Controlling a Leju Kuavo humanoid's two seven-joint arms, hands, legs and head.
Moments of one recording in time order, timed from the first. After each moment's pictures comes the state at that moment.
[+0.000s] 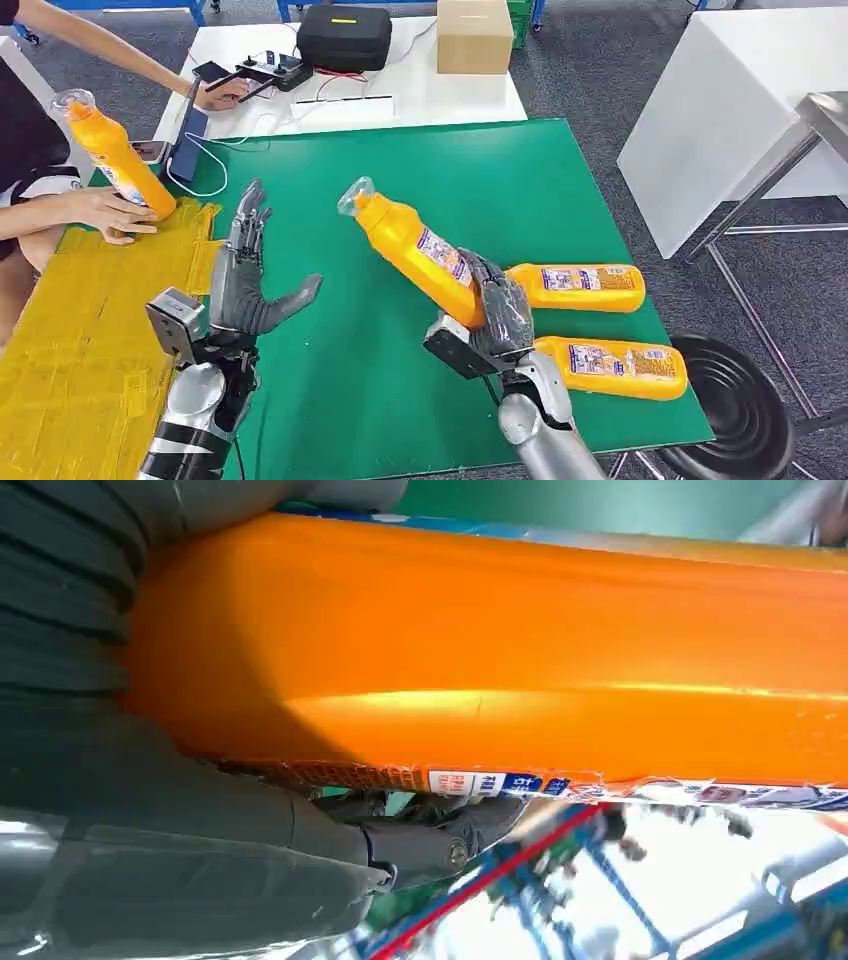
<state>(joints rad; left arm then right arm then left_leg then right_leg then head) -0.20 -0.13 -0.18 -1.46 -0.17 -0.03 -0.44 -0.16 0.11 0.32 -1.22 0.74 -0.40 -0.25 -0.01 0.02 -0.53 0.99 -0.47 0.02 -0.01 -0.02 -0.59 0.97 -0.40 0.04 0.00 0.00</state>
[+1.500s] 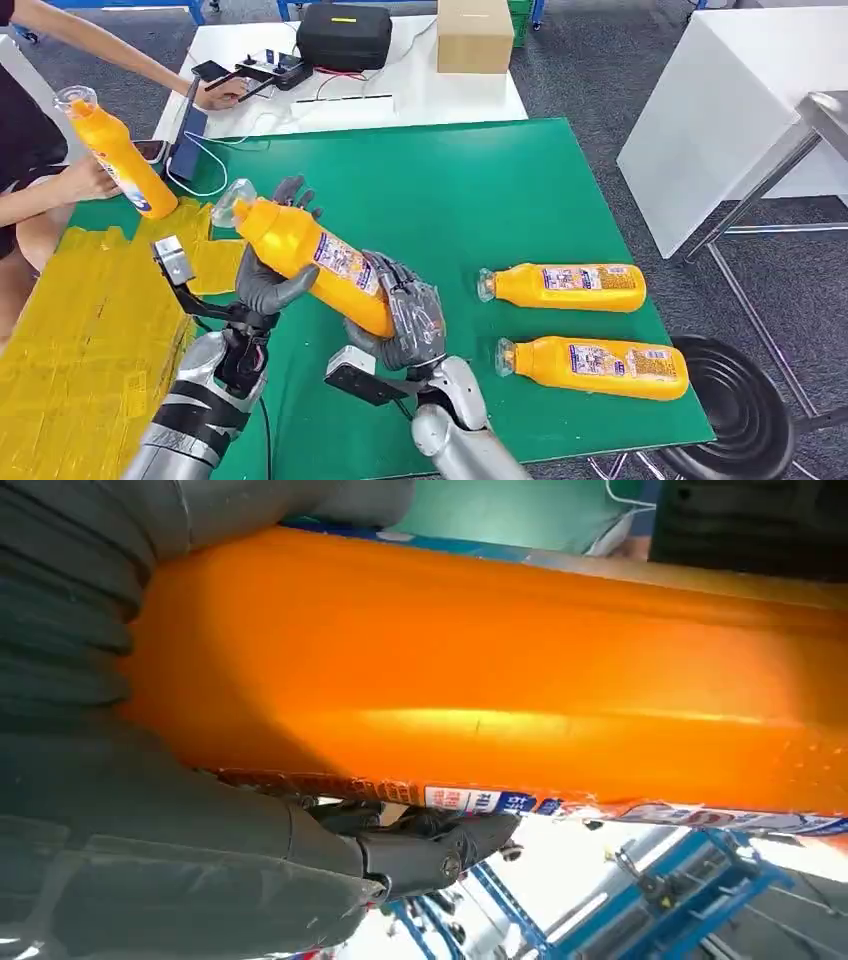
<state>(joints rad) -0.37 -0.09 -0.24 -1.17 0.28 -0.34 -0.34 -0.27 0.32 0.51 -0.97 0.76 -0.55 -0.40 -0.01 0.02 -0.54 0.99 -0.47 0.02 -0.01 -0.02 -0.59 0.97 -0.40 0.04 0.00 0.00</state>
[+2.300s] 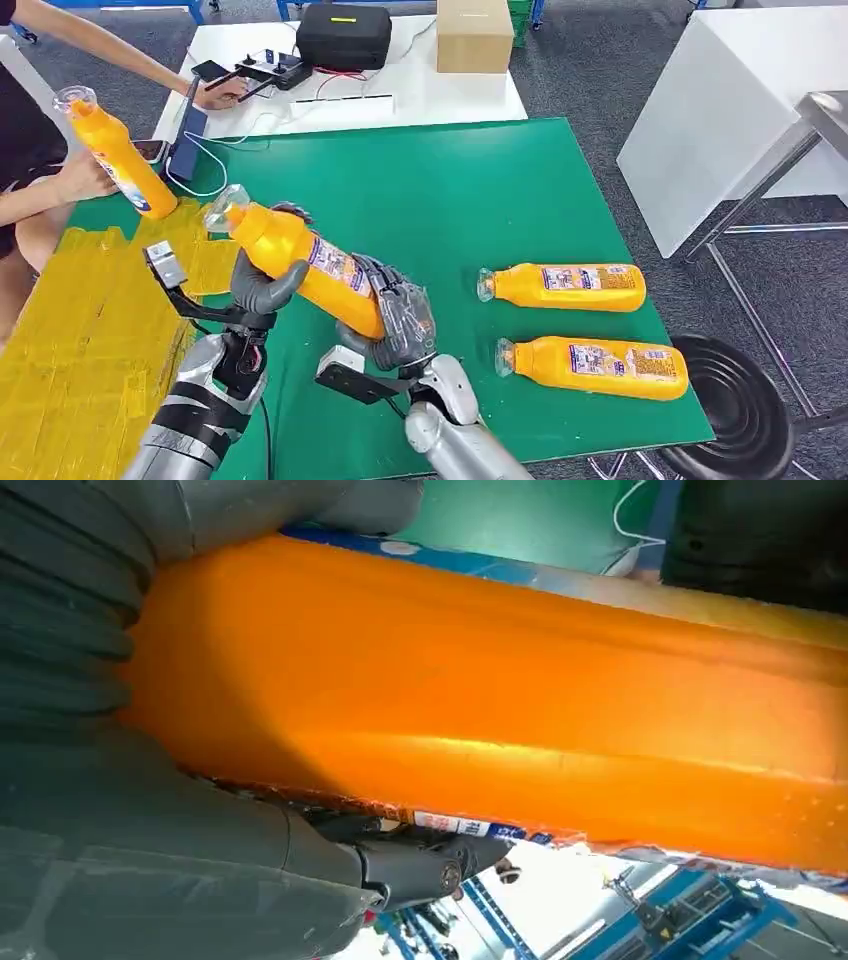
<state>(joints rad) -0.37 -0.09 -0.23 -1.15 0.33 -0.33 -0.36 -0.32 0.33 0.56 -0.86 0.72 -0.56 -0.40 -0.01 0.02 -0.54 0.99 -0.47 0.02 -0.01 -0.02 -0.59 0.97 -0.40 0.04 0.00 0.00</state>
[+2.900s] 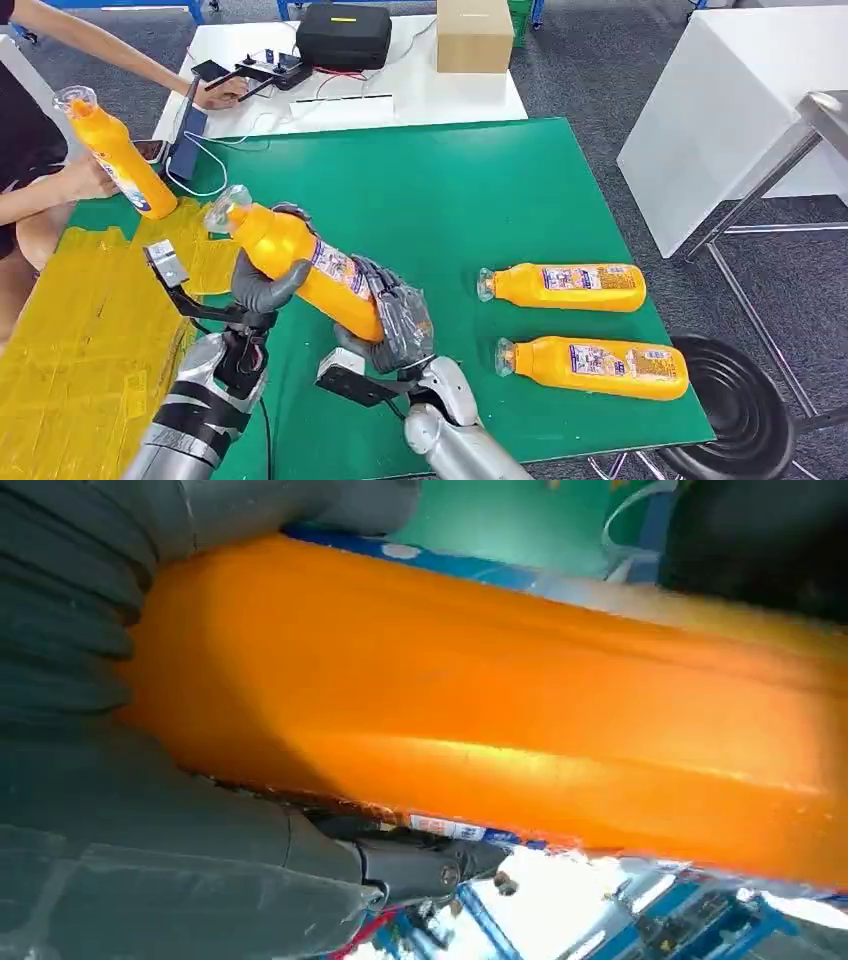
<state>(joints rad) -0.37 -0.09 -0.23 -1.15 0.26 -0.29 -0.38 -0.31 0.33 0.56 -0.87 0.66 -0.53 -0.43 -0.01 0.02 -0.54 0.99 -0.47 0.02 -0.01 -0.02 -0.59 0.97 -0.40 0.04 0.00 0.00</state>
